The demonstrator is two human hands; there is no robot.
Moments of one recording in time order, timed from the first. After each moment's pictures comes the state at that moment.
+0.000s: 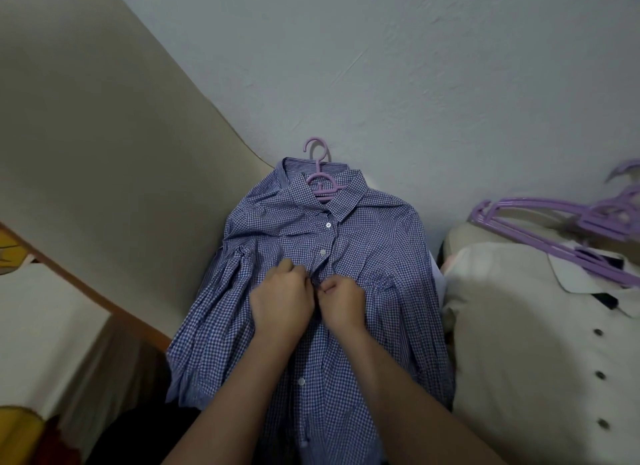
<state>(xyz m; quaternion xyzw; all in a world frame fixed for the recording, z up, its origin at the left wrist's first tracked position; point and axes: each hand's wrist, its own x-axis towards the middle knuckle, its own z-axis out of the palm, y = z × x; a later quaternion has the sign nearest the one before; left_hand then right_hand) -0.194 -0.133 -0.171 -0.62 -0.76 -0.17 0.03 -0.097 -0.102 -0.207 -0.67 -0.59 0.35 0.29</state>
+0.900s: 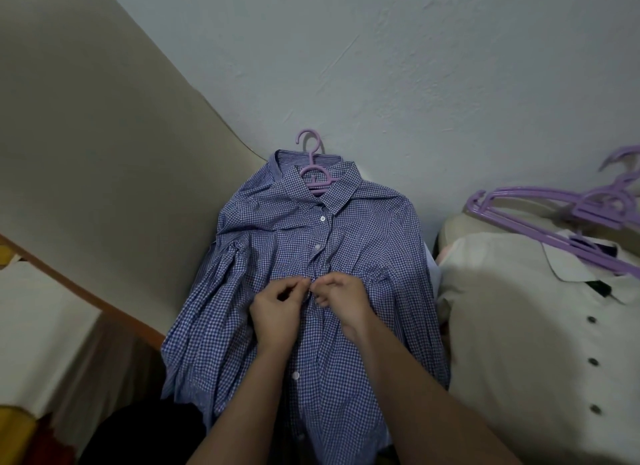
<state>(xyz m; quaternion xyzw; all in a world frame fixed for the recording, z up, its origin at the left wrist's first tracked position) -0.190 -0.143 -0.222 -0.39 -0.72 -0.51 -0.28 -0.076 -0.104 -0.207 -0.56 -0.42 0.62 0.36</state>
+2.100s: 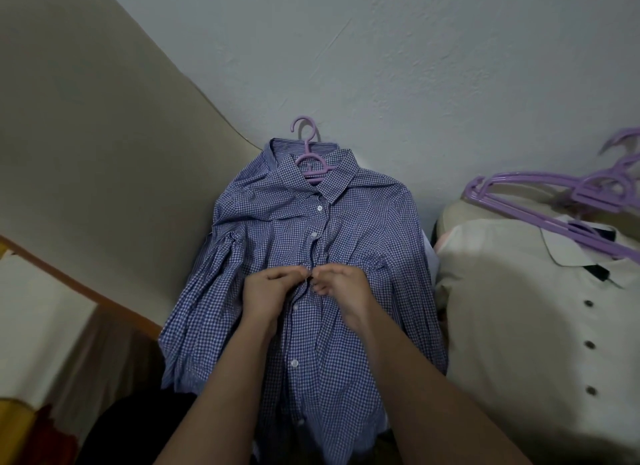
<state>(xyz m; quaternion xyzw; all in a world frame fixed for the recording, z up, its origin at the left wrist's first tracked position) -0.205 -0.134 -0.202 -0.29 -0.65 -0.52 -0.48 -0.069 -0.105 -0.208 -0.53 -0.38 0.65 0.38</state>
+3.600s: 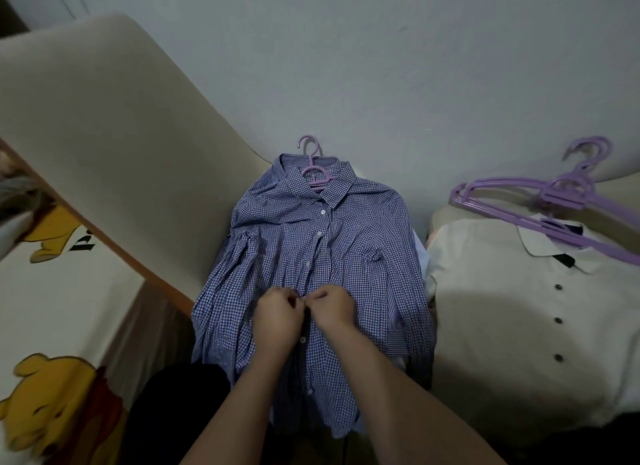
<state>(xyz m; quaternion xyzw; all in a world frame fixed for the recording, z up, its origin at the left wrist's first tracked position) -0.198 -0.201 -0.200 -0.54 -0.78 -0.27 -0.16 -0.099 -0.171 -0.197 -0.69 -0.49 0.46 0.26</state>
